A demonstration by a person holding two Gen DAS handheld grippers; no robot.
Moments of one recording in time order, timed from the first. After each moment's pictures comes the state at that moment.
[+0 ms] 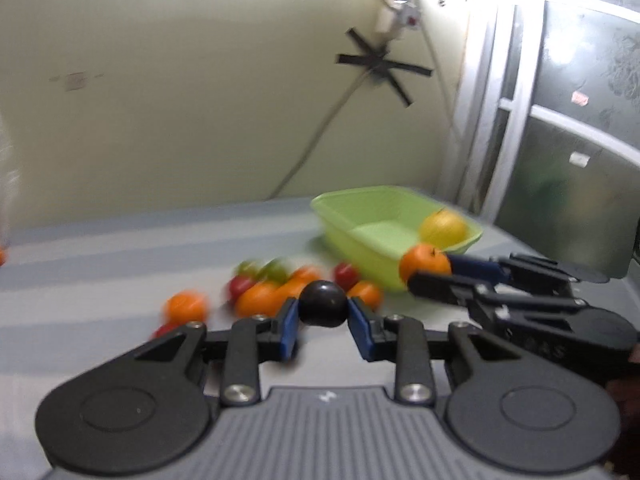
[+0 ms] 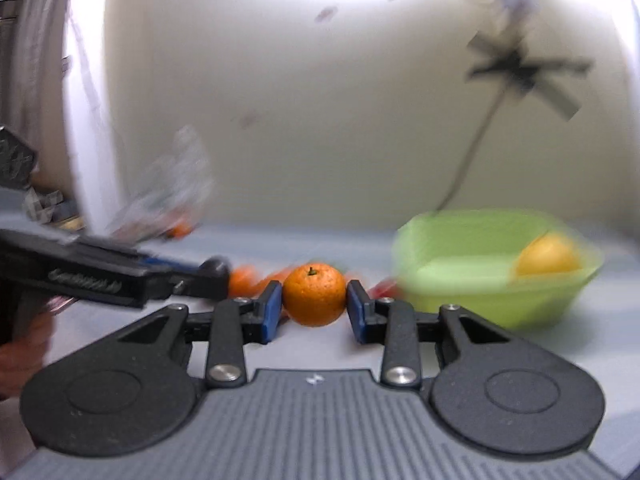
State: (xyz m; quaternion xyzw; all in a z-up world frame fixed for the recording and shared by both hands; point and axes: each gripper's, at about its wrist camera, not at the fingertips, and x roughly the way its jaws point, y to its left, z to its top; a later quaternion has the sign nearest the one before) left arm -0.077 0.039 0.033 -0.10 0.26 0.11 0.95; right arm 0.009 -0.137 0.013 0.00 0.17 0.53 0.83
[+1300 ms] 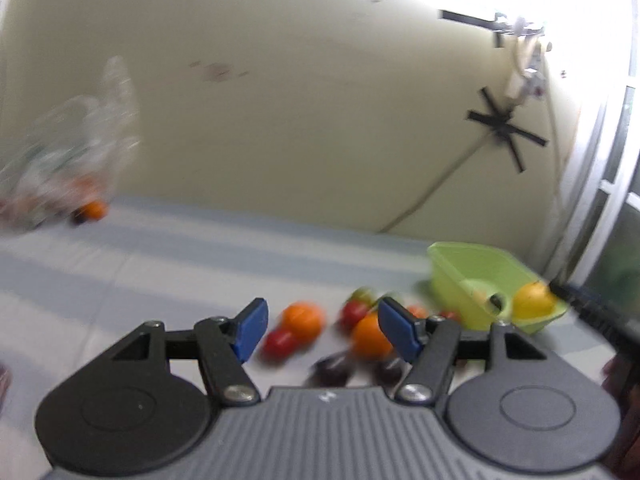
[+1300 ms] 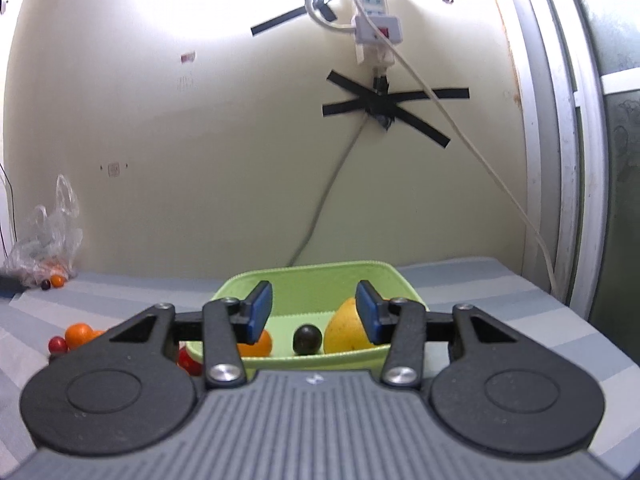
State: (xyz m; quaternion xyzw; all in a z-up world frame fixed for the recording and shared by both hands) left arm -0.137 0.074 0.028 -0.18 0.21 0.29 0.92; right arm 0.074 -0.166 -0.003 0.03 0.13 0.42 0.90
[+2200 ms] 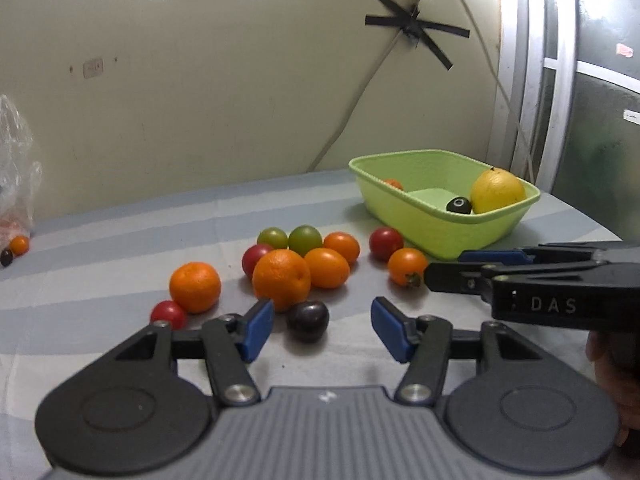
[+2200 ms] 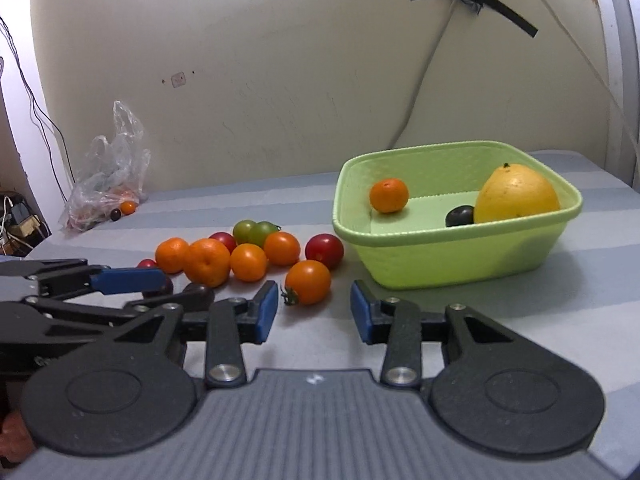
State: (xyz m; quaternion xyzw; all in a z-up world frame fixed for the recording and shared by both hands) left arm -0.055 0.024 -0.013 -0.07 0.29 0.20 0.93; right arm 0.037 -0.109 -0.021 0.00 0.29 0.49 0.82
